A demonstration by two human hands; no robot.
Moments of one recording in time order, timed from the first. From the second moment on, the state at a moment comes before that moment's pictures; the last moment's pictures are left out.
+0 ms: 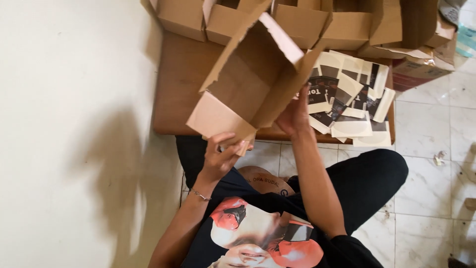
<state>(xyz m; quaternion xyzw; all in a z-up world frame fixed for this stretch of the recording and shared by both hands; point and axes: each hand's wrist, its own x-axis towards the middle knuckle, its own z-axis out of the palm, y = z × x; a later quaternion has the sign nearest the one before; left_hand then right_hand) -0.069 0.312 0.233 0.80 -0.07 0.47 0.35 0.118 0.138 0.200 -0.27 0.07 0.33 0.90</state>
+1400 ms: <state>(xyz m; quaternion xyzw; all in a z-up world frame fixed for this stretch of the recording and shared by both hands) -0.033 0.349 0.230 0.97 0.11 -0.05 0.19 0.105 0.067 0.223 -0.63 0.08 0.24 0.74</state>
